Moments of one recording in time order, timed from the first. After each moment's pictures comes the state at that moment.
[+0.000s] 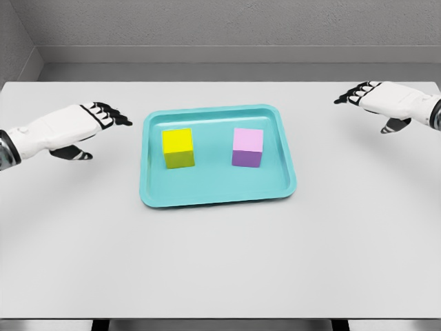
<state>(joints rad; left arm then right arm) -0.51 0.80 -0.46 -1.38 -0.56 -0.61 -0.31 -0.91 -0.80 0.89 -0.96 0.60 -0.61 0.21</state>
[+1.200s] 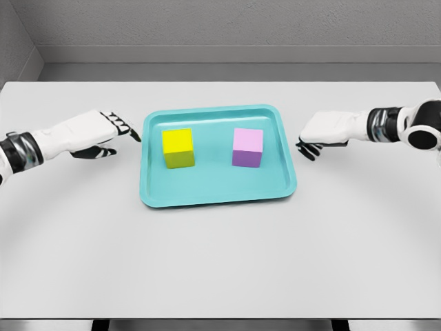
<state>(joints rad) -0.54 0.75 -0.55 -1.31 -0.53 -0.61 -0.30 -0.99 -0.71 1.09 -1.16 0.45 -0.61 0.49</state>
